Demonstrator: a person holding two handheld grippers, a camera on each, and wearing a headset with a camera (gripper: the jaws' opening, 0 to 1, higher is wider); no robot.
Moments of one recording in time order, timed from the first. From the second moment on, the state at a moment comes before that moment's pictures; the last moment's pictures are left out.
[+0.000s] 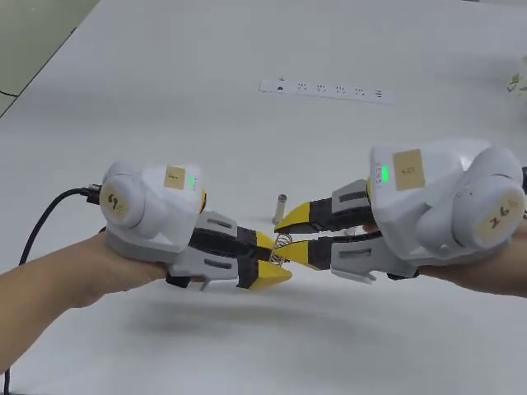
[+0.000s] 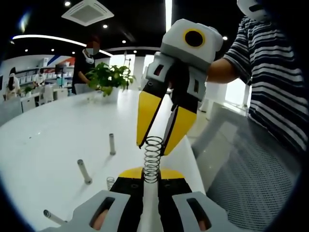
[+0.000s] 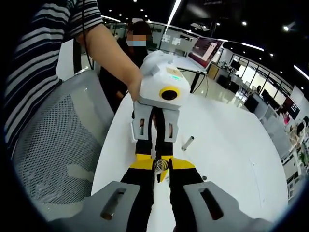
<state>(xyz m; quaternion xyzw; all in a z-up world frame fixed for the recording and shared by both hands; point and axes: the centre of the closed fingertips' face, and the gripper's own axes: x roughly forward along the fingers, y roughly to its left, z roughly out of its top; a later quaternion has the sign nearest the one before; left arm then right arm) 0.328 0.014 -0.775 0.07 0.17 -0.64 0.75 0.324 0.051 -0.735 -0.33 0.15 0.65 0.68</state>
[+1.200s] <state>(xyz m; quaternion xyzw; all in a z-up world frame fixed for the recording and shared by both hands) 0.329 0.014 -0.773 0.07 0.17 -0.63 0.75 0.321 0.059 -0.731 -0.36 0.12 0.65 0.66</state>
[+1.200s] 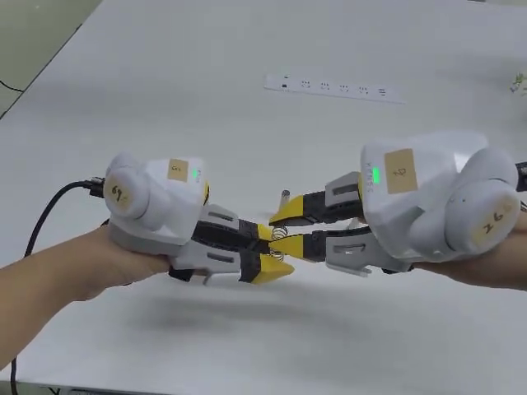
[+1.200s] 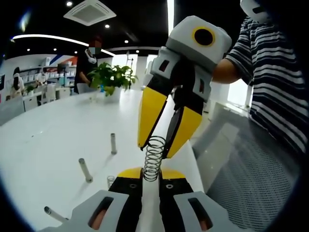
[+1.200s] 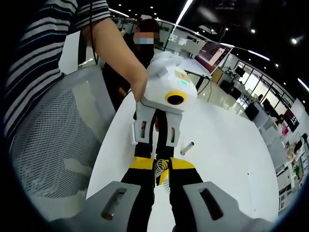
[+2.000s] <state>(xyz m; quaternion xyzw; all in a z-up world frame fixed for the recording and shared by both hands) 0.336 0.039 -0.772 0.05 0.18 -0.59 0.78 0.327 0.054 -0.729 -0.37 0.11 0.64 0.66</state>
